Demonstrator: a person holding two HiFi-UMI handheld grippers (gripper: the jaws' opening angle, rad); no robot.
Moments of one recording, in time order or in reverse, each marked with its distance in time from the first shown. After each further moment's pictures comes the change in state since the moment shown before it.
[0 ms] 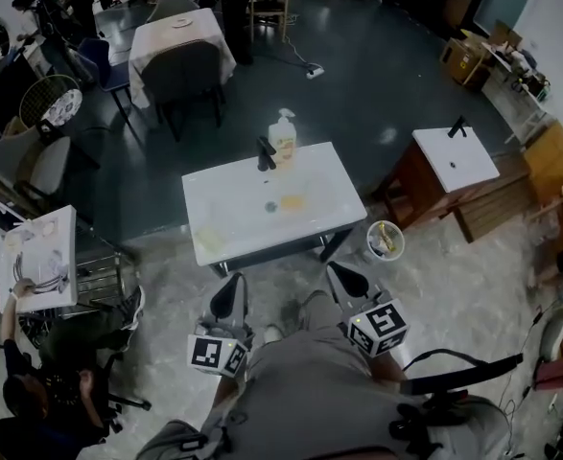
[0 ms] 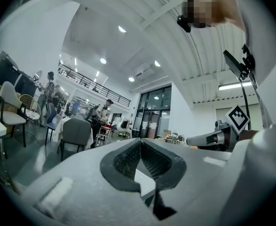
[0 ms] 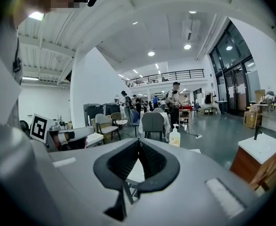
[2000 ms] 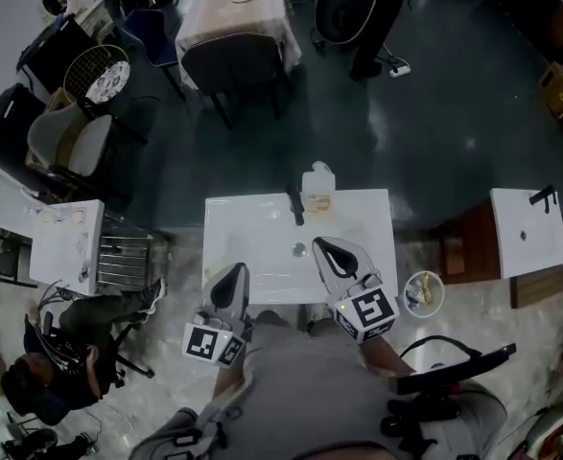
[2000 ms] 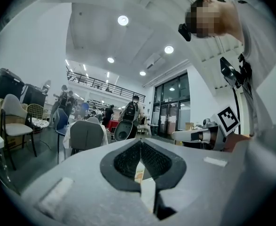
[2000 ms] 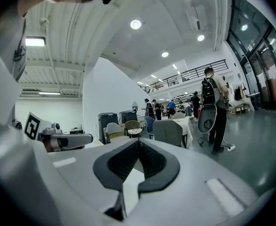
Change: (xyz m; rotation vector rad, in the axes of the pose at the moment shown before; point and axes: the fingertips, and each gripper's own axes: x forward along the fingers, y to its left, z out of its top) left arm 0.274 0.099 -0.004 0.071 0.056 0.236; right arm 0.282 -0.188 0.082 0.000 -0.097 0.350
